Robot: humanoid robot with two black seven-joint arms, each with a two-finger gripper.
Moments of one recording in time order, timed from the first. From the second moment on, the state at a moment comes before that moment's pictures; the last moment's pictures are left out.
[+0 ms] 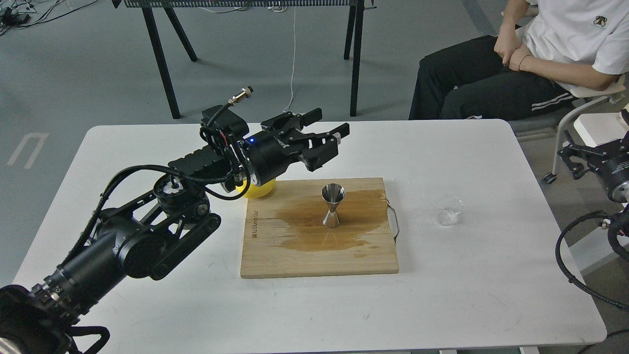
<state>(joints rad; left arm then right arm) -0.62 0.17 -0.98 -1.23 2.17 -0.07 -0.30 0.48 -0.54 1.19 0.56 0.27 0.49 -0.01</state>
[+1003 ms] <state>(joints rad) -0.58 0.35 -1.11 -1.07 0.15 -0.20 -0.39 -0.09 -0.56 1.23 1.24 0.58 0.38 -0.02</state>
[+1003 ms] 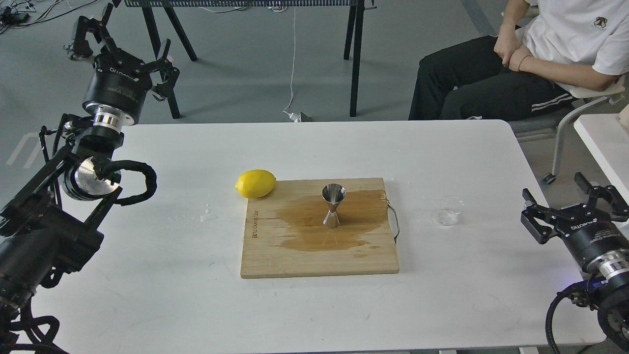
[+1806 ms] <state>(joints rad) -0.56 0.35 -1.12 -1.07 0.15 -0.20 -0.41 0.08 -0.34 1.16 1.17 0.57 -0.11 -0.03</state>
